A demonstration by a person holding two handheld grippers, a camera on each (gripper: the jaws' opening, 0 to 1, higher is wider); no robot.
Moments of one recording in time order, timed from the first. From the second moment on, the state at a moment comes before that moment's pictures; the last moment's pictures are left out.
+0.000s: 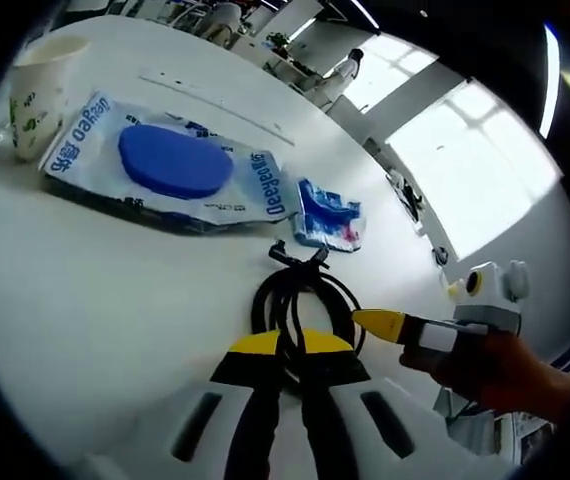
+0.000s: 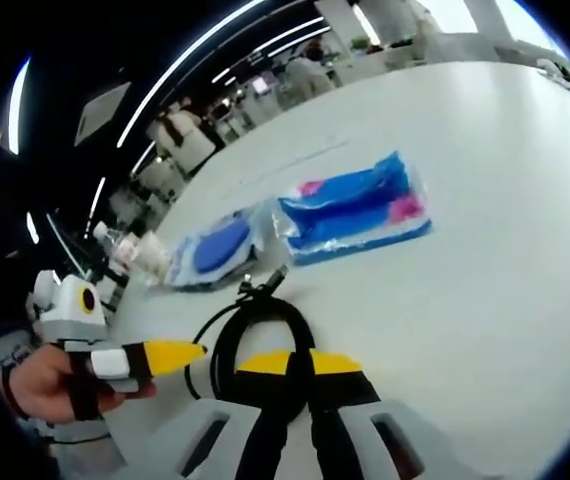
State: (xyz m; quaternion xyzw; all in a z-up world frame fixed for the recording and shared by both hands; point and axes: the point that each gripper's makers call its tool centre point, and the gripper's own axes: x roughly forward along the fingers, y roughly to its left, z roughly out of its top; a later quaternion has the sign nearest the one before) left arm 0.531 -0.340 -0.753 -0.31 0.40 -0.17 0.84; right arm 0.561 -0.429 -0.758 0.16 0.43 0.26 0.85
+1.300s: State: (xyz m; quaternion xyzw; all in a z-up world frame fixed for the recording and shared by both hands) left arm 0.497 -0.286 -0.729 -0.28 0.39 -0.16 0.86; right arm 0.552 -0.442 -0.758 0.11 0.45 0.25 0.85
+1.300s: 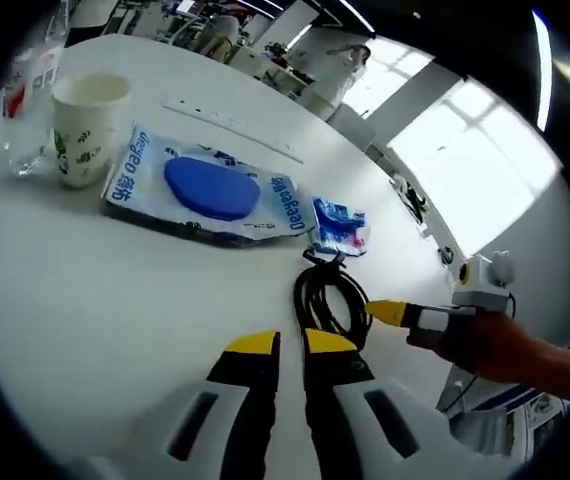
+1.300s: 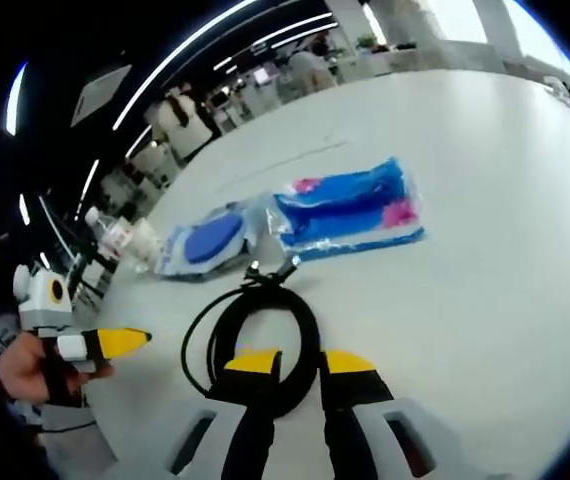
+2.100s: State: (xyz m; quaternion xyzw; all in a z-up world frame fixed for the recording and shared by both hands) left arm 0.455 -0.190 -0.706 -0.18 0.36 -0.14 0.91; right arm 0.525 -0.457 -0.734 0.06 0.41 0.28 0.86
